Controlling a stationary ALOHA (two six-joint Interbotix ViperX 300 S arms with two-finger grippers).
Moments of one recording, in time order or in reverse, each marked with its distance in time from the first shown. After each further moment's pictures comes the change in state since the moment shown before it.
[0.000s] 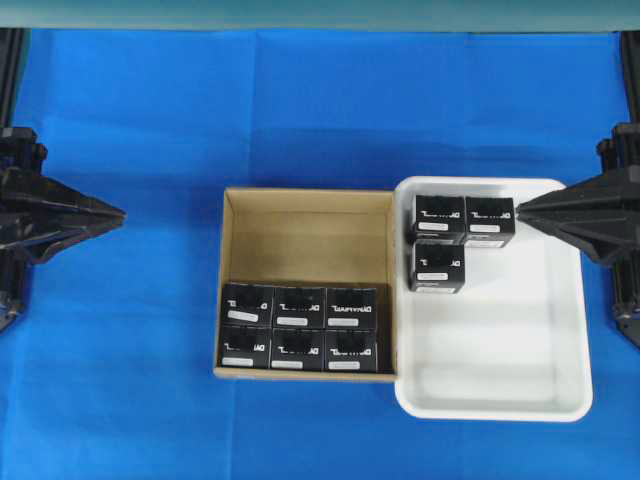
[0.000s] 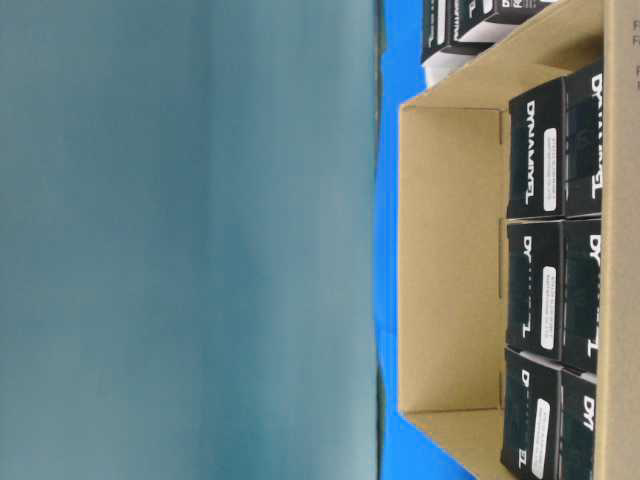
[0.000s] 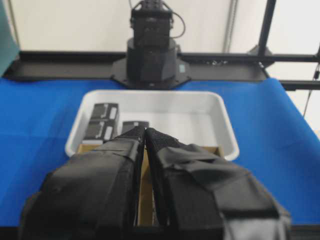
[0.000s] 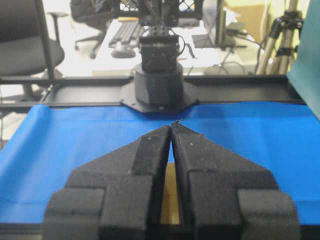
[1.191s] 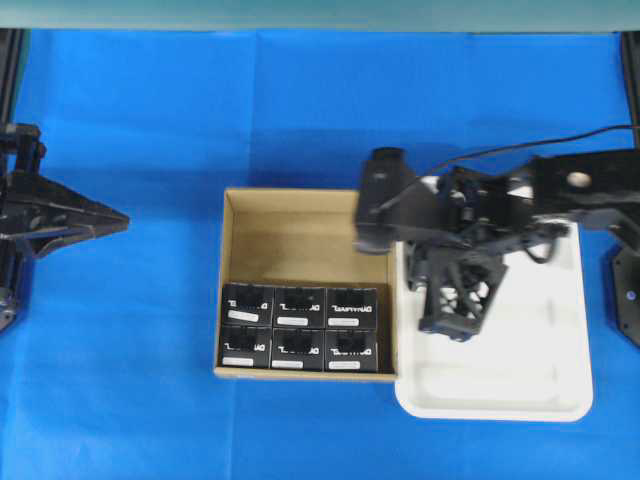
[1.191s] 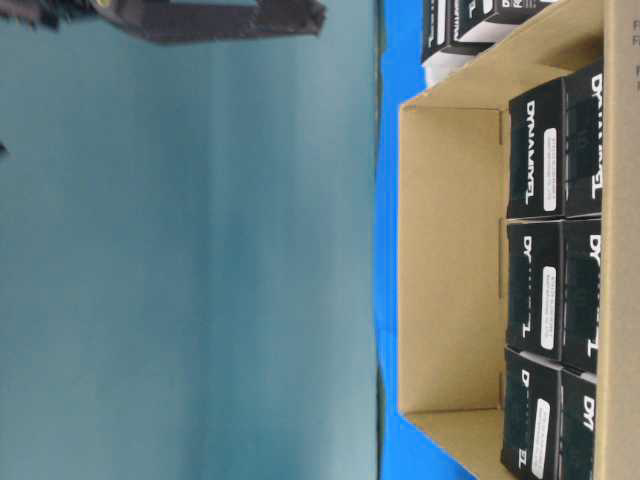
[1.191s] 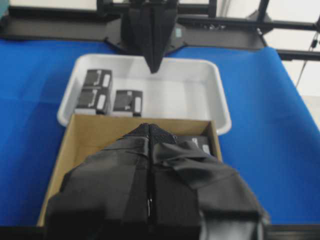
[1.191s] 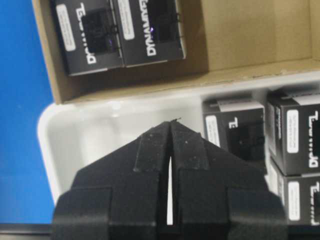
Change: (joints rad) left arm -0.003 0.003 -0.107 0.012 0.250 -0.055; right arm 0.008 0.848 -0.782 0.094 1.273 0.117
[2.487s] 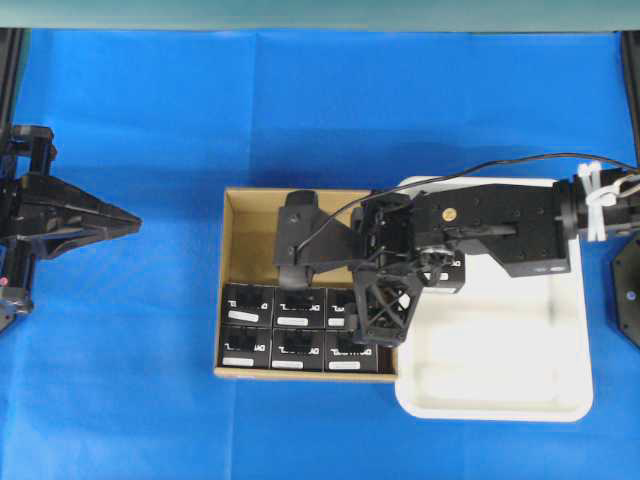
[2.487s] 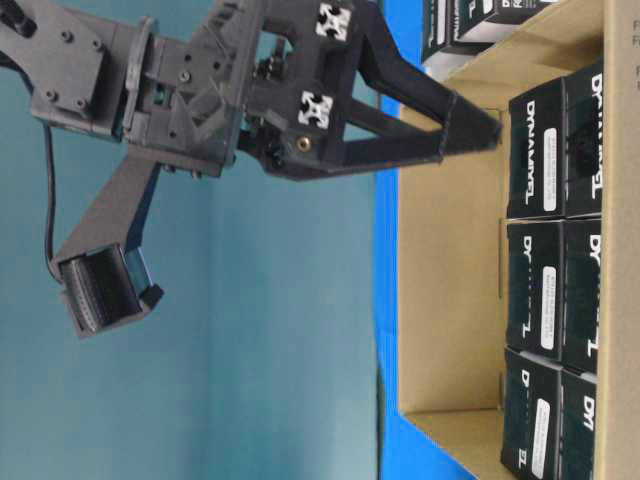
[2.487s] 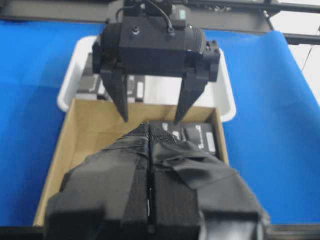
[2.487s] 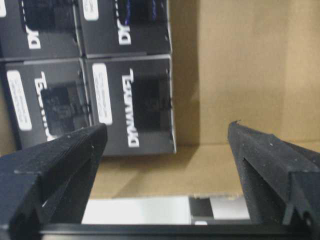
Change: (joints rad) left arm 0.008 0.044 -0.012 0.002 0.015 -0.008; right arm 0.008 0.259 -0.081 -0.037 -0.144 -0.089
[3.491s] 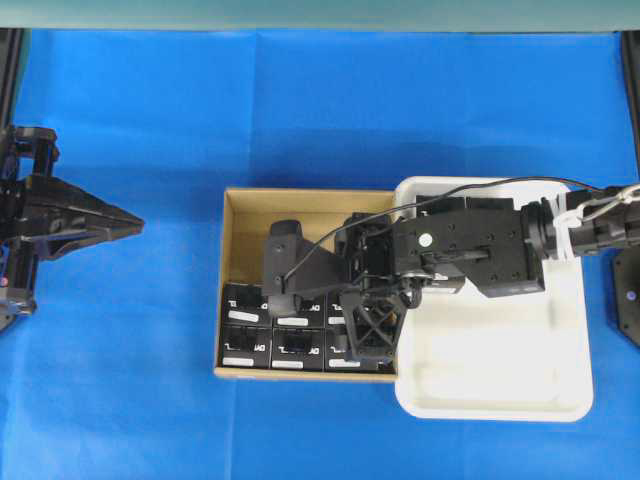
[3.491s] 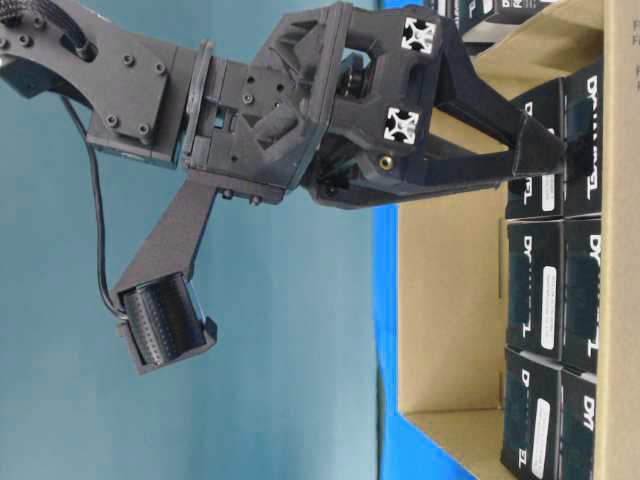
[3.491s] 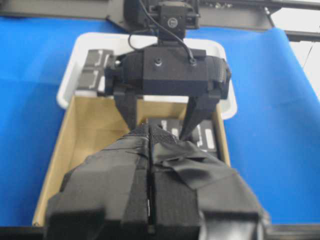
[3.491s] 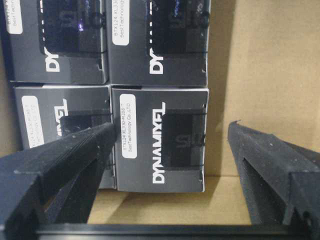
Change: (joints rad) left arm 0.000 0.015 0.000 0.000 0.000 -0.002; right arm 0.031 0.077 -0.014 0.000 -0.051 -0.035
